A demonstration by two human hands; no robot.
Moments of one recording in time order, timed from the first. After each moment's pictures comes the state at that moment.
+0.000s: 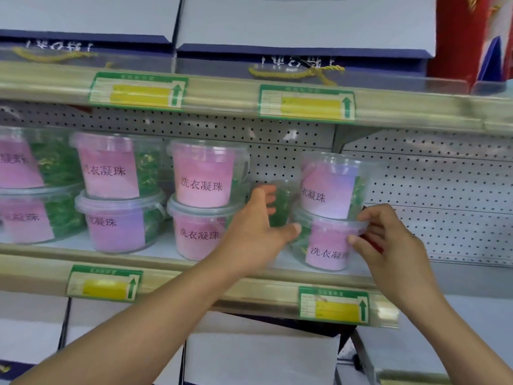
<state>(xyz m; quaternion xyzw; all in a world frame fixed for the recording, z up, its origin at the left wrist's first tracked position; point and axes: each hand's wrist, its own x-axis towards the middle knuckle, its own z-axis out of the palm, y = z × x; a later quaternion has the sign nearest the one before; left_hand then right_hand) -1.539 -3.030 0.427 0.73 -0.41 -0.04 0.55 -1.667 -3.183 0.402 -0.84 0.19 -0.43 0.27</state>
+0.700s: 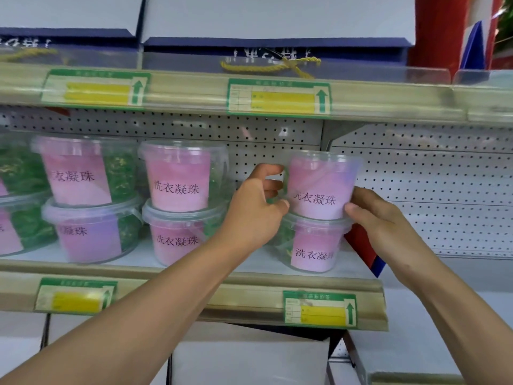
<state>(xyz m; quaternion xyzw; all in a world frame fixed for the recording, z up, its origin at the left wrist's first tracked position) -1.536 -3.067 0.446 0.69 -0.41 0.00 0.60 -1.659 -3.211 0.432 -0.81 0.13 -0.35 0.45</state>
